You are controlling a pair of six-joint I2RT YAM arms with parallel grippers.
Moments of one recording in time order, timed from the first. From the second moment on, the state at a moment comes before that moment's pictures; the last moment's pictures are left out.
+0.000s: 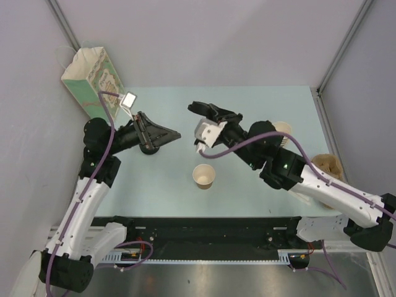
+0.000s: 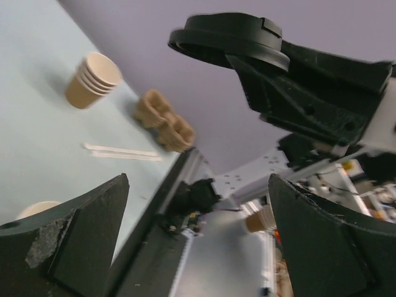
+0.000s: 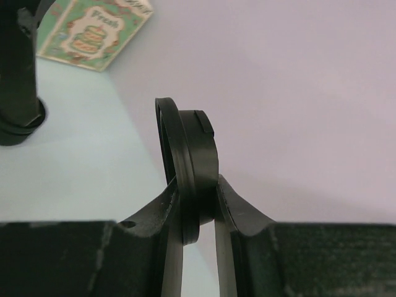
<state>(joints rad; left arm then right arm) -0.21 0.91 0.98 0.01 0.93 -0.91 1.03 1.19 1.37 -0.10 0.22 -0.87</state>
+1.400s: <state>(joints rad) -0.19 0.91 0.93 0.15 1.14 -0.94 1.42 1.04 0.67 0.81 0.28 -1.90</state>
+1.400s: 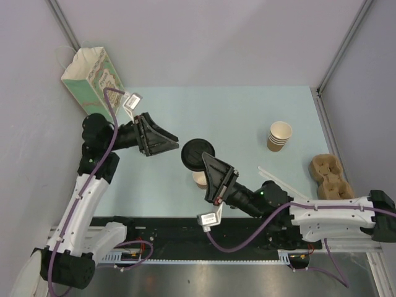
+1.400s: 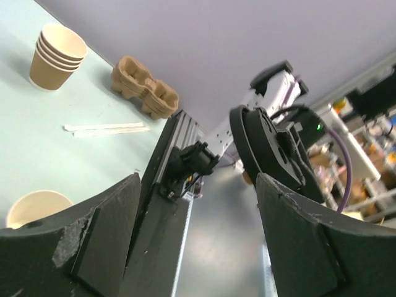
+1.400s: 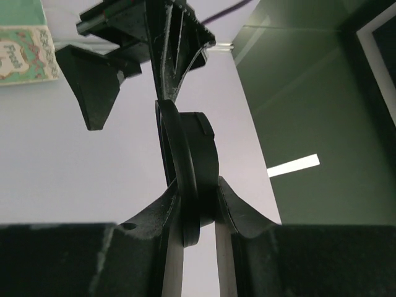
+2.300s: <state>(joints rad) -0.45 0.95 0.97 -0.30 1.35 -0.57 1.51 0.74 0.62 0.18 -0.07 -1.86</state>
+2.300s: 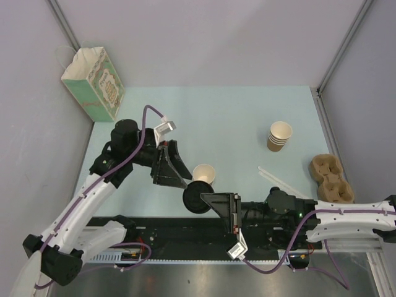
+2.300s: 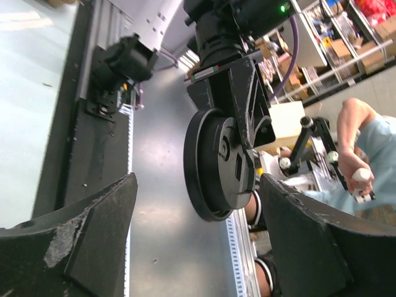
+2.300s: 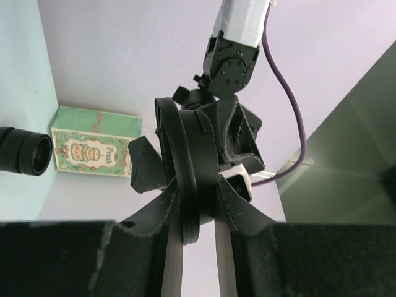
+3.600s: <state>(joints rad) -0.60 1.11 1.00 -0.33 1.43 -0.57 1.46 0.74 0.62 0.13 -0.06 -1.87</state>
